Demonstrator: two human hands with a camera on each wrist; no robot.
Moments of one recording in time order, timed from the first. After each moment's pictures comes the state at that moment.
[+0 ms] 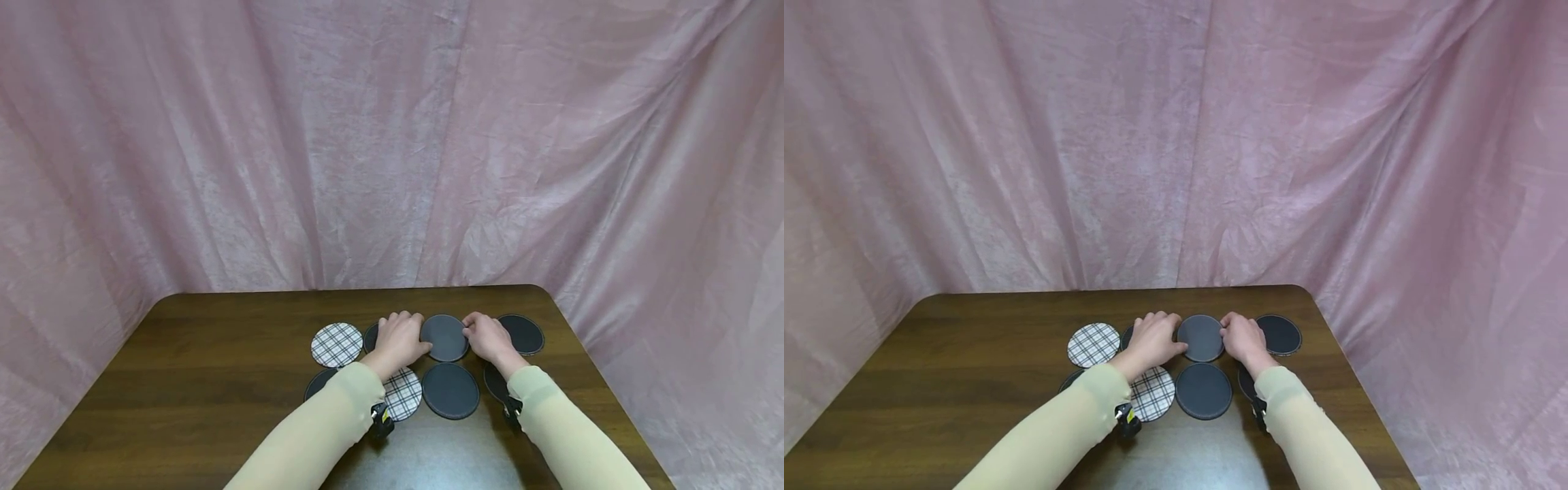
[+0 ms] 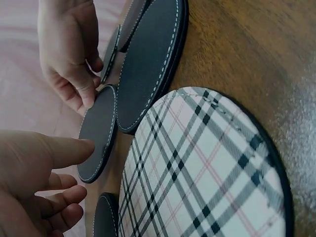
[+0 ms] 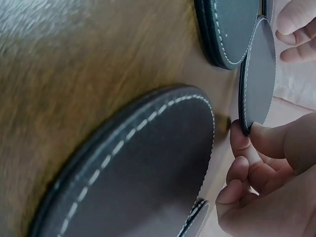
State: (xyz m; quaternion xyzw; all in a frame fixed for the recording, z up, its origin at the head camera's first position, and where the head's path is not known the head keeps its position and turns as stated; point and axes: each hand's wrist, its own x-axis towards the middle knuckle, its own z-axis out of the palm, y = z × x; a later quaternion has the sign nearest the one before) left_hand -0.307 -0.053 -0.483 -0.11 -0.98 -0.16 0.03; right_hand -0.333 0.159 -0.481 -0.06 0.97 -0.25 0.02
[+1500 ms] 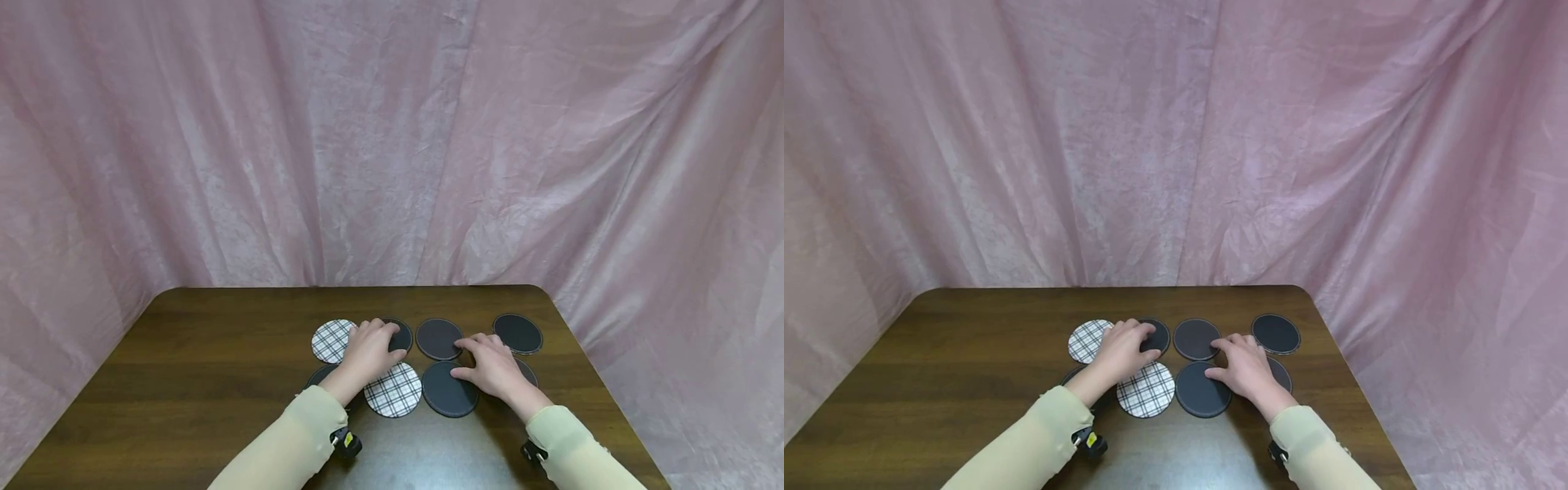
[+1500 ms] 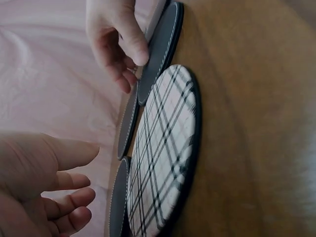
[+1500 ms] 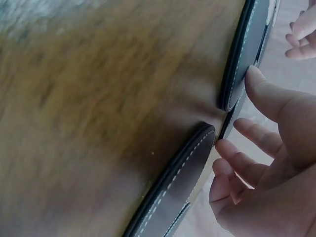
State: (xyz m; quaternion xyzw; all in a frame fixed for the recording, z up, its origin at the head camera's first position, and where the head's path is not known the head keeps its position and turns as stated) left_hand -0.264 -0.113 -0.486 -0.13 -0.97 -0.20 0.07; right_hand -0.265 0.166 -0.484 -0.19 0.97 -0.17 -0.01
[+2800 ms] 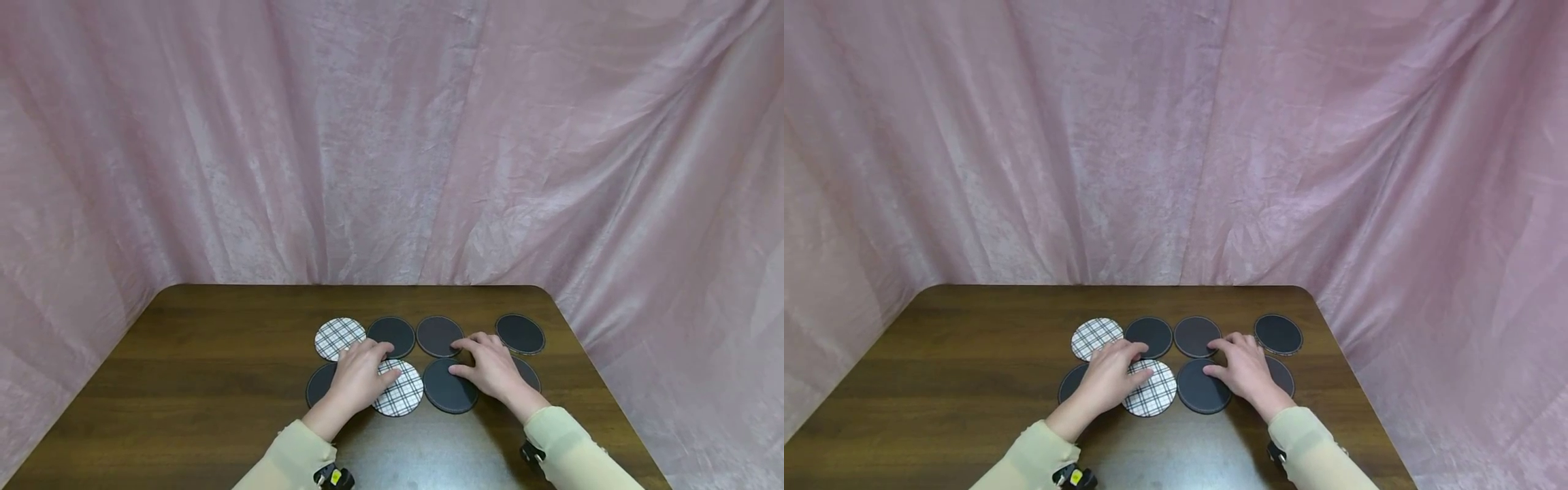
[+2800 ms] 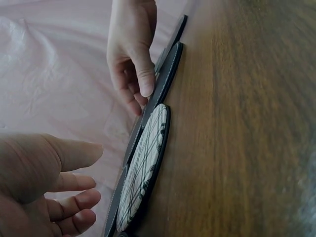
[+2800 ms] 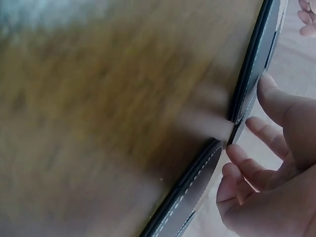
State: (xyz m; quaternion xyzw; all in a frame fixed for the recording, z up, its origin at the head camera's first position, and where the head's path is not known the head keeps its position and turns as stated) left_hand -0.214 -0.117 -0.496 -0.13 -0.95 -0.27 0.11; right_hand -0.265 0.171 -0.492 -0.20 0.96 -0.18 -0.03
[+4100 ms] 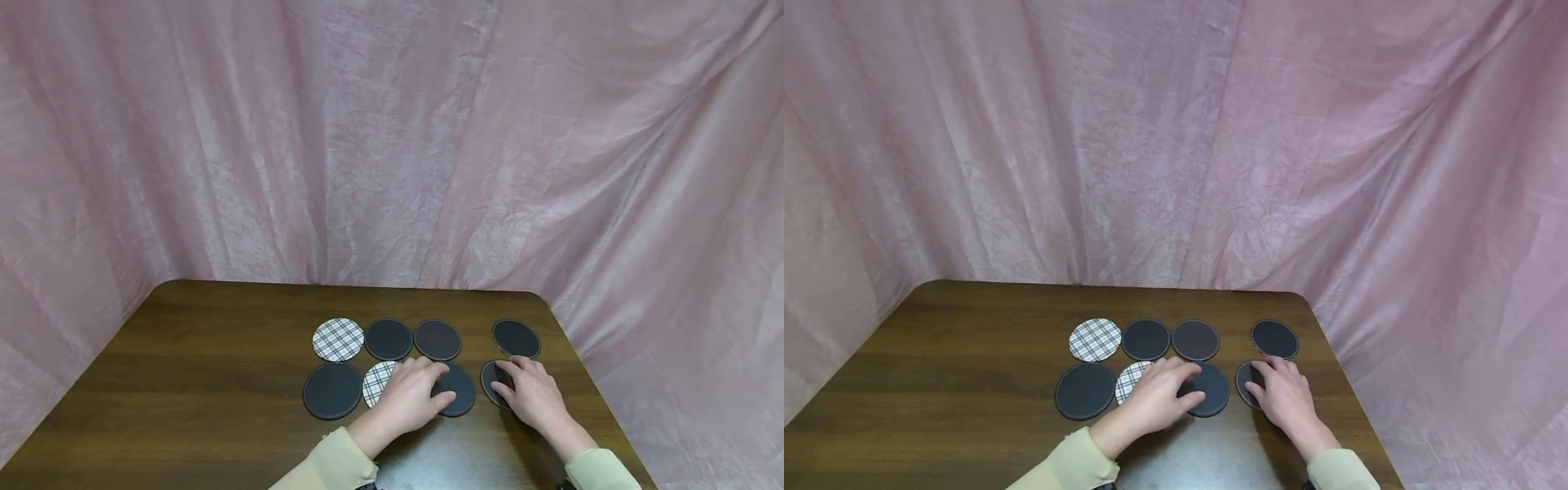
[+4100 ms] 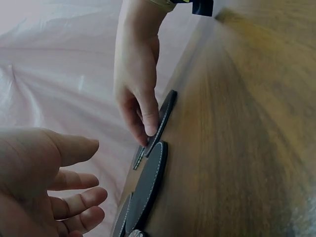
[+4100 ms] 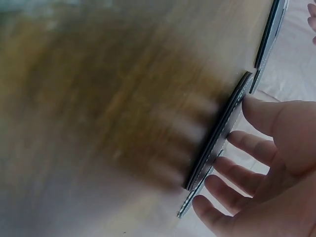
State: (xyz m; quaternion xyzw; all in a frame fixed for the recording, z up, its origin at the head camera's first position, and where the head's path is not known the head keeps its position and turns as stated) left_hand -0.195 -0.035 -0.479 -0.22 -0.93 -0.27 0.07; right_hand -0.224 0.240 -0.489 -0.13 0.98 -0.11 -0.05
